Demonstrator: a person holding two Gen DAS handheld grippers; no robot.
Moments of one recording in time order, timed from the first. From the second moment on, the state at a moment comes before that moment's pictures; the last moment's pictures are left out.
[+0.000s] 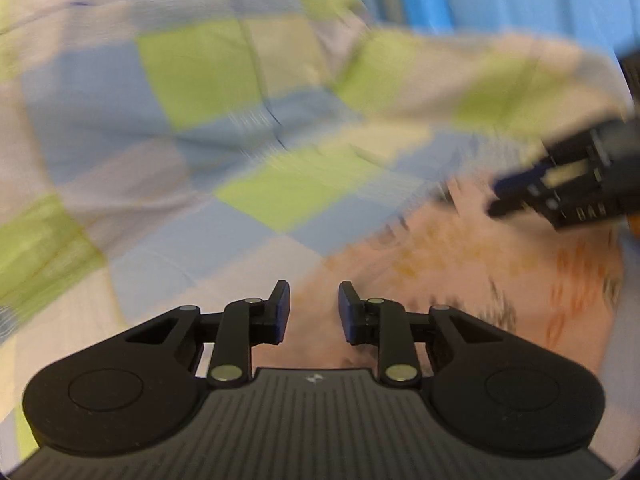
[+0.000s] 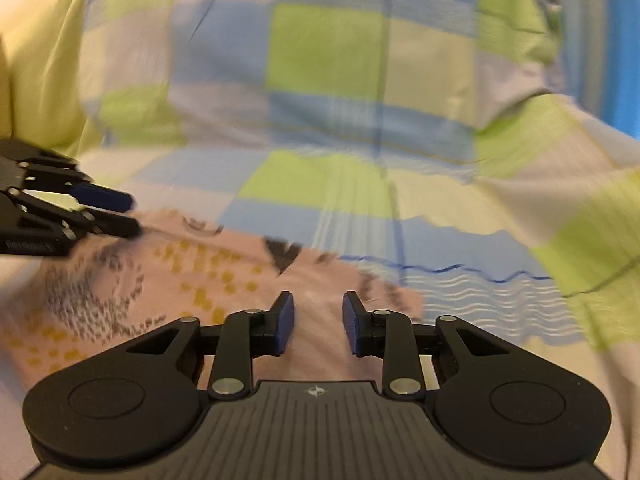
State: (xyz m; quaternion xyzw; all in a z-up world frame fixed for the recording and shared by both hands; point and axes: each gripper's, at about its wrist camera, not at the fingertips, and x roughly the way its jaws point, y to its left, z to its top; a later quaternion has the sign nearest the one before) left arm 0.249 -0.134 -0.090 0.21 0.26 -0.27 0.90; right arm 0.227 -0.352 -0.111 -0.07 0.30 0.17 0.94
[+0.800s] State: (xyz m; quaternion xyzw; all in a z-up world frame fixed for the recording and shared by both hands) left arm 0.208 -0.121 -0.092 0.23 0.27 -0.32 0.88; right arm 0.148 -0.358 -0.112 -0.04 0.32 0.17 0.93
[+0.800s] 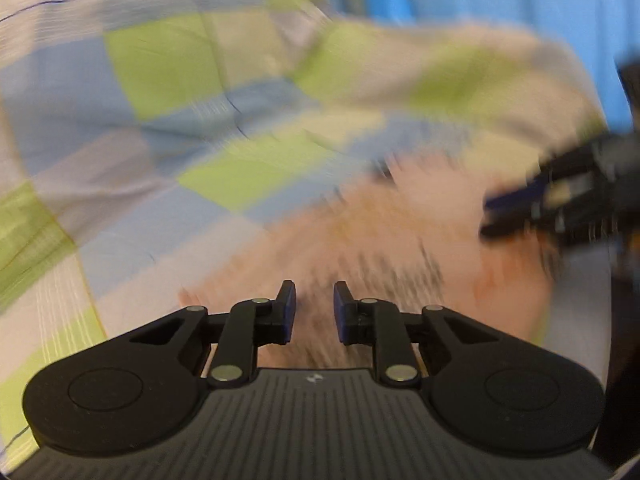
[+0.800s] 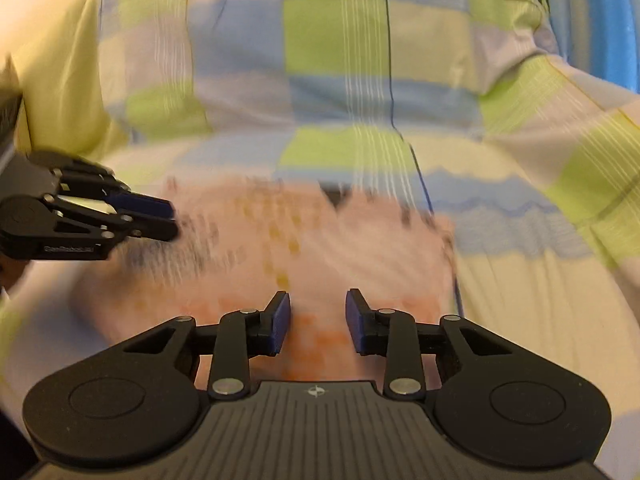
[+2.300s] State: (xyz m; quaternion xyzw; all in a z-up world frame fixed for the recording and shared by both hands) left arm 0.144 -0.104 -0.086 0.21 0.30 -0.32 0.87; right arm 0.082 -0.372 -0.111 -0.03 0.38 0.08 0.92
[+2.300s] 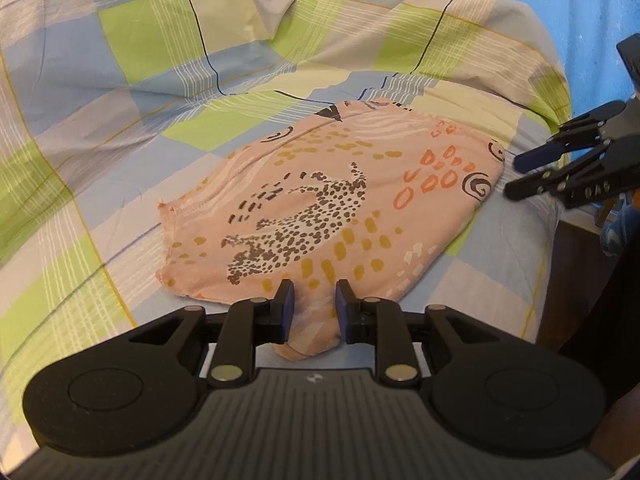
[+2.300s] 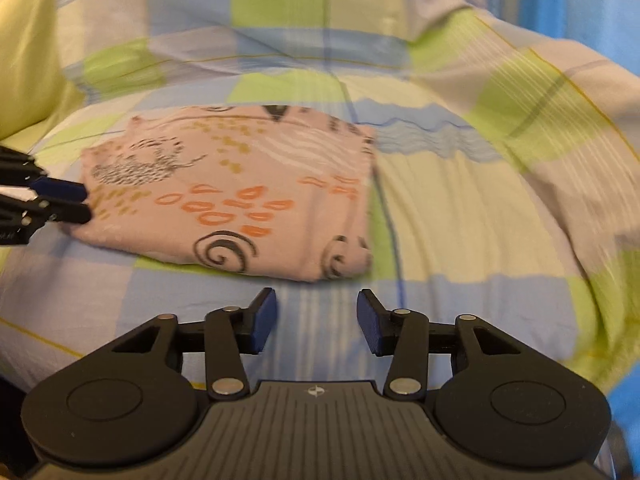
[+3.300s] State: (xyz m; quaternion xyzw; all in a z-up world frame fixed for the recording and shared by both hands) left arm 0.083 -0.176 -0.107 0.46 0.17 -0.37 0.79; right arm 0.058 -0.315 -0.109 -0.32 0.29 0.19 0.88
